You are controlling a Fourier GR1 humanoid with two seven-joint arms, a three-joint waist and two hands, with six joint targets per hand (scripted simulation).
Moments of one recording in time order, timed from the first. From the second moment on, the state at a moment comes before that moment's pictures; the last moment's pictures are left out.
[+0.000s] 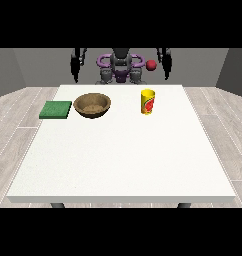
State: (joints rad) left arm 0.02 0.11 -0.03 -1.59 0.01 0.00 0.01; right arm -0.02 -0.11 0.00 -1.55 0.01 0.03 -0.01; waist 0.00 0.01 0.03
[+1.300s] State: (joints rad) left arm -0.05 0.07 -0.08 -1.76 0.05 0.03 -0.10; right arm -0.11 -0.10 -0.12 -1.56 -0.12 0.06 -0.15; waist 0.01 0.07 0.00
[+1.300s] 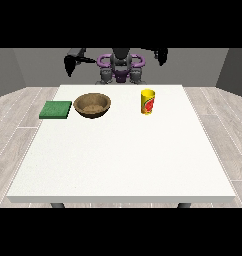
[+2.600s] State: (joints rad) left arm -0.39 0.08 0.13 -1.00 -0.02 0.10 -0.62; right arm -0.29 -0.27 -0.26 -1.21 -0.20 0.26 -0.38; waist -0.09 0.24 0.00
